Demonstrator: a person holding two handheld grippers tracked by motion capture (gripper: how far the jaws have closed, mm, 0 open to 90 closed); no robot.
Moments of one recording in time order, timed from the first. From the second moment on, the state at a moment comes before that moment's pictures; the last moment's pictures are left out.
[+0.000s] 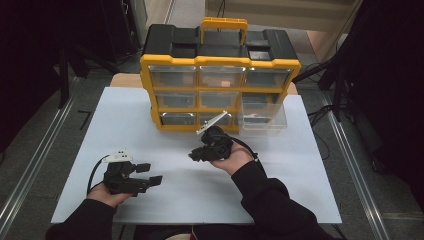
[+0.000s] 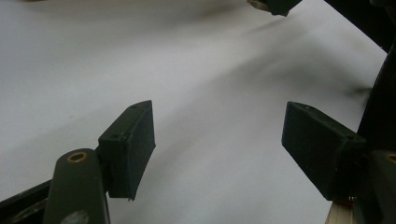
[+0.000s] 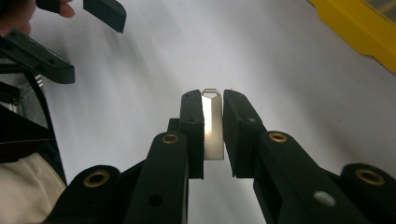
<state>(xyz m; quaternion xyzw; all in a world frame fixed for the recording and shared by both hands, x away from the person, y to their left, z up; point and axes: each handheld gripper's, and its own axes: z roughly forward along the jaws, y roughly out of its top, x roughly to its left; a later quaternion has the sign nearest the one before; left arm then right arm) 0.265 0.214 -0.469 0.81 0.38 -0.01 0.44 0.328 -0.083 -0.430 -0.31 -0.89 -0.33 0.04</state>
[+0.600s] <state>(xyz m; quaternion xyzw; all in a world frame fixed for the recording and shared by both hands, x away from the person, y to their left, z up) 0.265 0.213 -0.468 0.81 0.38 -0.01 0.44 0.327 -0.099 -0.401 -0.32 -0.89 -0.33 0.05</state>
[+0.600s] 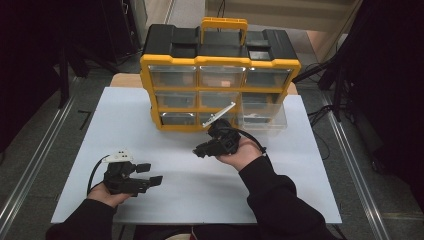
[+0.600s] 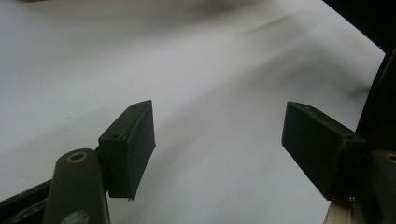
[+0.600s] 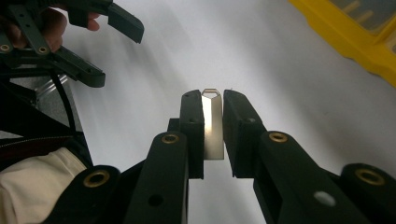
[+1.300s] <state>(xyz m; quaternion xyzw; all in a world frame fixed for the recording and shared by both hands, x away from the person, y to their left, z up) 0.265 0.213 -0.468 0.81 0.38 -0.01 0.44 0.324 -0.115 -0.377 -0.33 -0.88 -0.34 0.05</state>
